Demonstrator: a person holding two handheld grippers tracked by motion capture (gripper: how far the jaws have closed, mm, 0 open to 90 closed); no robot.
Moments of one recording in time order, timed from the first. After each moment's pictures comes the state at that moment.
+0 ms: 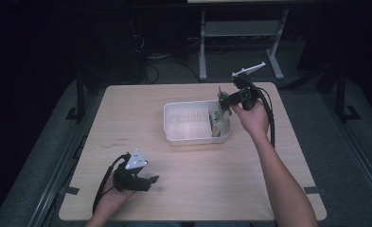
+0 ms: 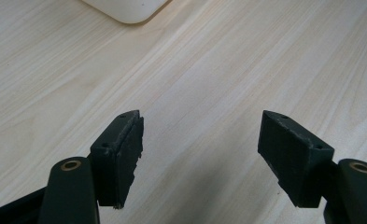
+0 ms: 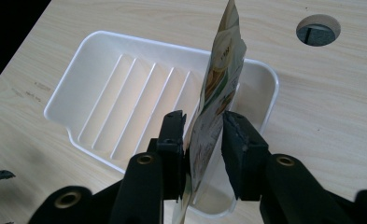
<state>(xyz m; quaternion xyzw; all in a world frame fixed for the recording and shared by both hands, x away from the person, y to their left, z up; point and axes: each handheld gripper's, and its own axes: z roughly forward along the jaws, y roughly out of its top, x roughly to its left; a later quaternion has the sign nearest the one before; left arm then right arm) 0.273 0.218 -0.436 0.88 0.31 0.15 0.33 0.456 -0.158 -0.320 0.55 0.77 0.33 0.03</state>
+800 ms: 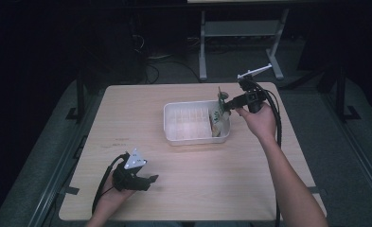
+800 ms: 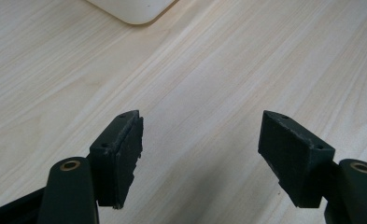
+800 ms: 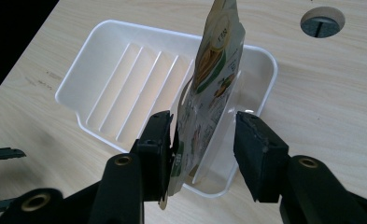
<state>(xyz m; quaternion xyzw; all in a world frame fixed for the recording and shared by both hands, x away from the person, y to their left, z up) 0.273 0.220 -0.436 0.88 0.31 0.15 0.33 0.445 -0.172 -0.318 0.53 0.77 0.34 0.01</state>
